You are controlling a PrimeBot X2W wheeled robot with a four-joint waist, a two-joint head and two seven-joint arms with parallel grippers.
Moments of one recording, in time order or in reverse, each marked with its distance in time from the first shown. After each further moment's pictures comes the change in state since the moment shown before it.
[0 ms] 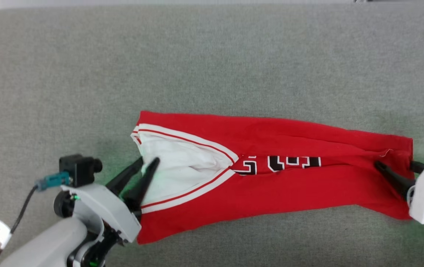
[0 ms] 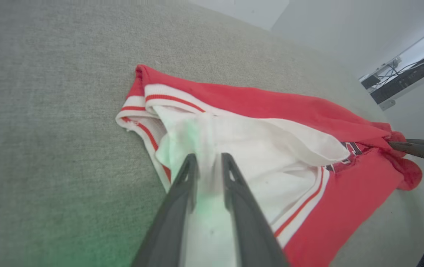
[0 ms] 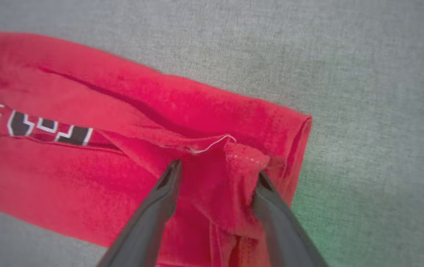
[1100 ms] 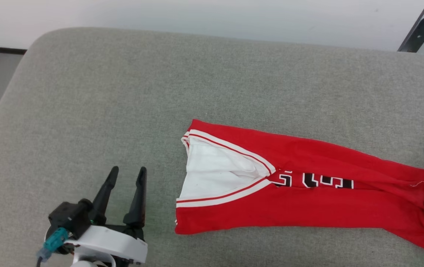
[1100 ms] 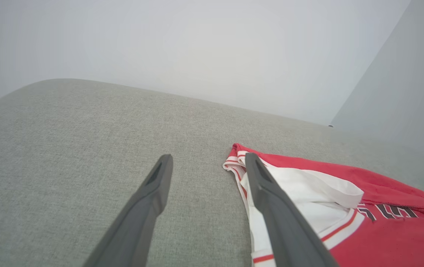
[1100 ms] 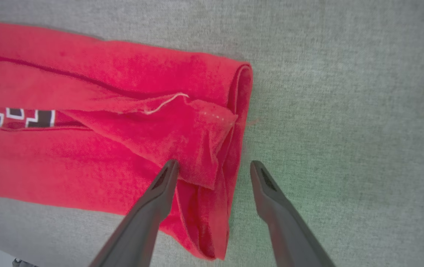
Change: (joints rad) left arm 0.461 -0.400 0.661 -0.072 0.682 0.011 -0.021; right arm 0.053 0.009 -0.277 0.129 -0.026 0.000 0.362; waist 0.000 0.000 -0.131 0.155
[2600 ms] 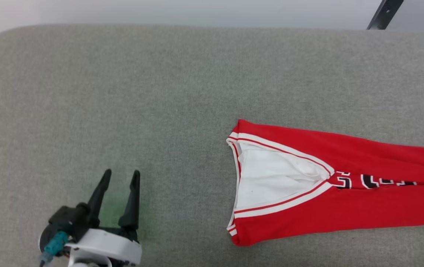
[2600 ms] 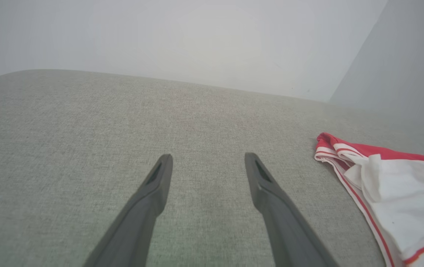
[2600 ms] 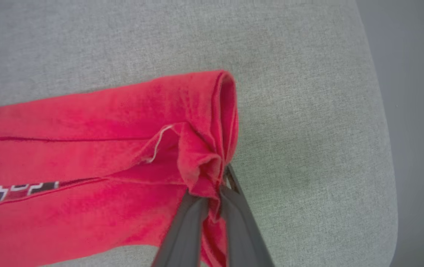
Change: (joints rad) left arm 0.010 -0.160 0.225 0.107 0.249 -0.174 0.000; right arm -0.027 -0.073 -0.163 0.078 -0.086 0.000 -0.157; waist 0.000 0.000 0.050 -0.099
